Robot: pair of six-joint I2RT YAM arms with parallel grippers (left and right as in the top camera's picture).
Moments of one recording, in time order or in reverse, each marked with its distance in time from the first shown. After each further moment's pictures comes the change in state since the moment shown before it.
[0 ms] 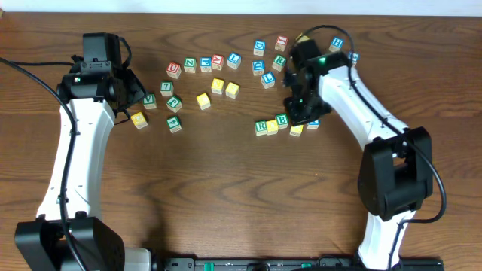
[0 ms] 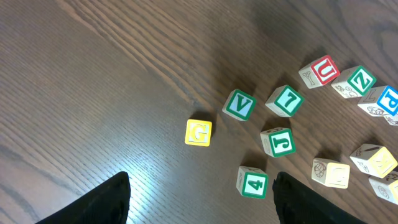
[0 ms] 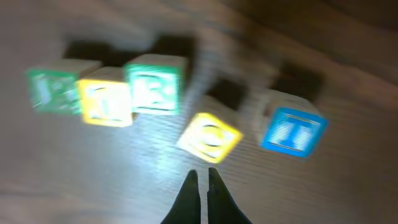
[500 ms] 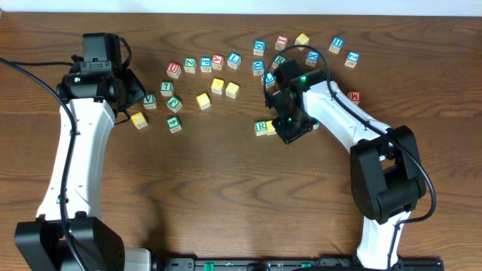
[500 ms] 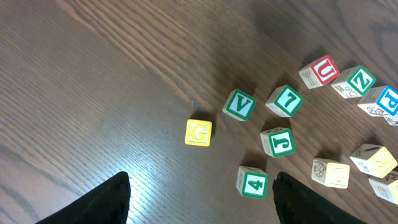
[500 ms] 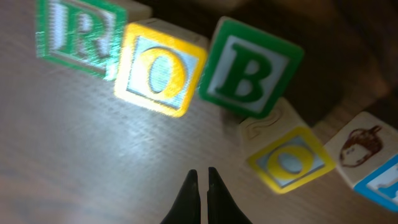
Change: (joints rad) left arm 0.000 0.000 0.000 0.000 0.000 0.000; right arm 0.070 0.000 -0.150 0.118 0.013 -0.169
